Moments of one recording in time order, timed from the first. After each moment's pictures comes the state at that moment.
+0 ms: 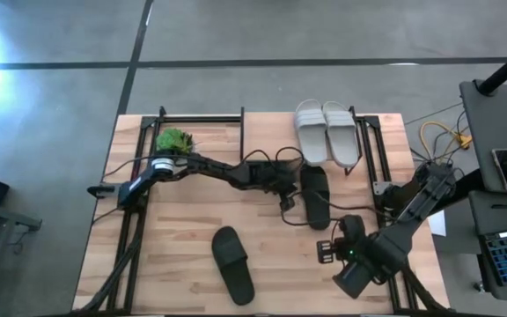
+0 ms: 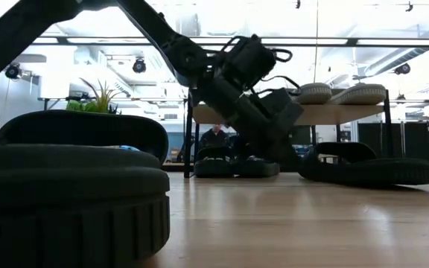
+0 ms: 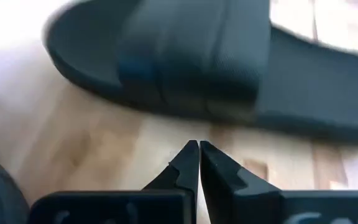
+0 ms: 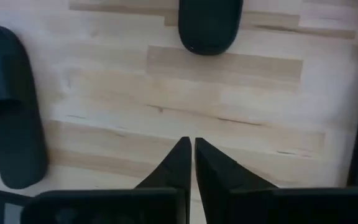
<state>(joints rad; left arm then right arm) 0.09 2.21 1.49 0.10 -0.02 -0.20 0.80 1.70 1.68 -1.57 0.28 2.27</state>
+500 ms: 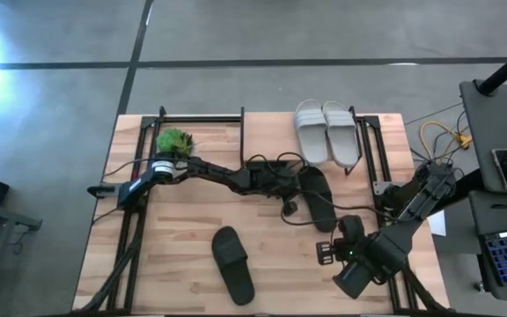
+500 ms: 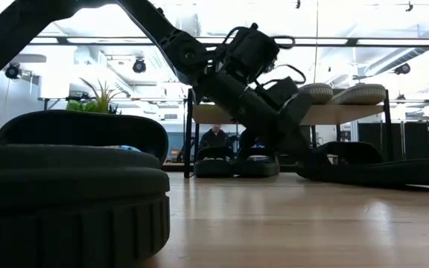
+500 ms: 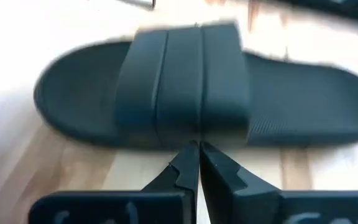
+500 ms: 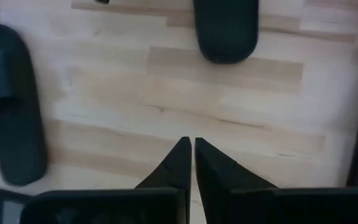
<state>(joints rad) 0.05 2.22 1.49 0.18 -0.06 -0.20 0.80 1.70 1.68 -1.56 0.29 2.25</state>
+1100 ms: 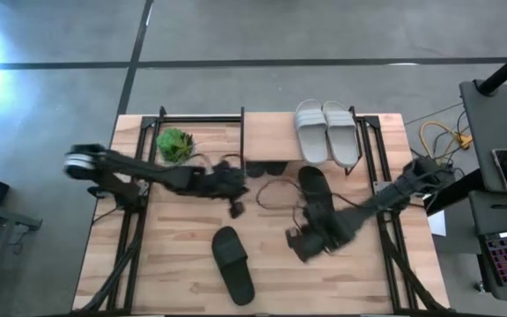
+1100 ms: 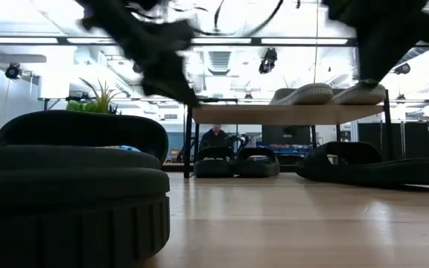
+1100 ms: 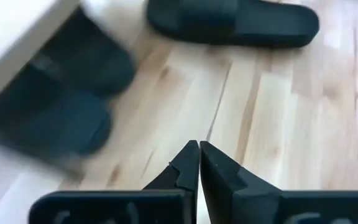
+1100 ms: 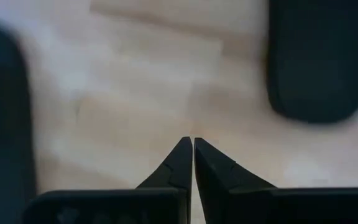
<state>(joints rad) -0.05 1.49 0.94 -0.15 -0.23 -0.32 0.52 1.71 1.35 -1.07 0.28 1.83</state>
